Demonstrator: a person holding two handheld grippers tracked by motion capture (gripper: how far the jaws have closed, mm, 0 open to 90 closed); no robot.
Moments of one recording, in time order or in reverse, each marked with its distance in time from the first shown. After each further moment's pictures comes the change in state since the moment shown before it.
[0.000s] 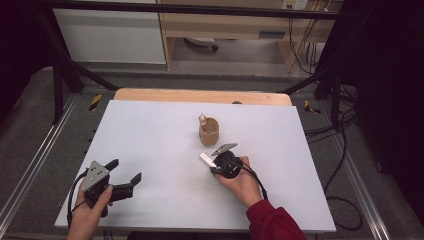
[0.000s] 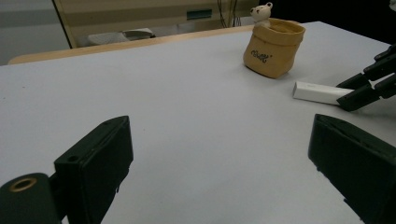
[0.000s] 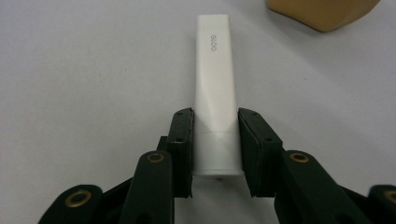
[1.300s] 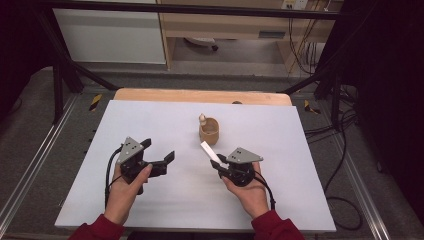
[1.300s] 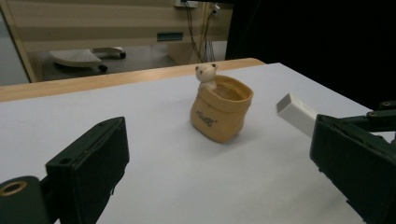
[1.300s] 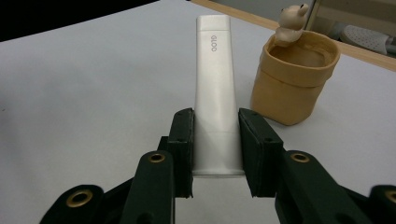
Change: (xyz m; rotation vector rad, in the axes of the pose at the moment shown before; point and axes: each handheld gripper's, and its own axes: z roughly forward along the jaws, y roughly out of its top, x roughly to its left) left arm -0.054 0.064 0.066 -0.069 -0.112 -0.052; right arm 0.011 -0.018 -0.054 -0.448 0.014 0.002
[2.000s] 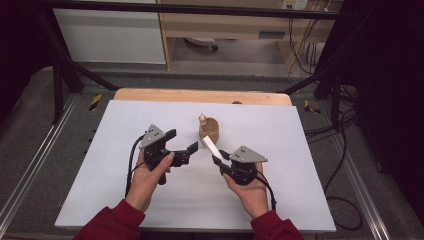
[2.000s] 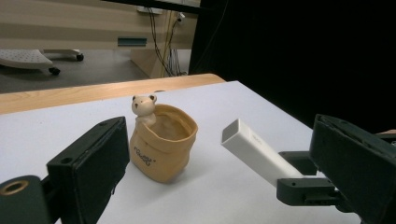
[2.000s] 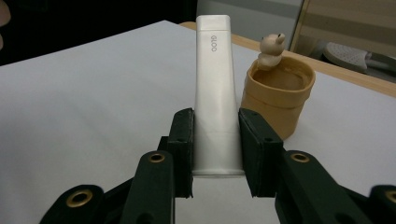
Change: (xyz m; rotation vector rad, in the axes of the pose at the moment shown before) left arm -0.031 0.028 0.043 -0.020 -0.147 -0.068; right arm 0.000 0.007 -0.008 -0.082 -0.040 0.015
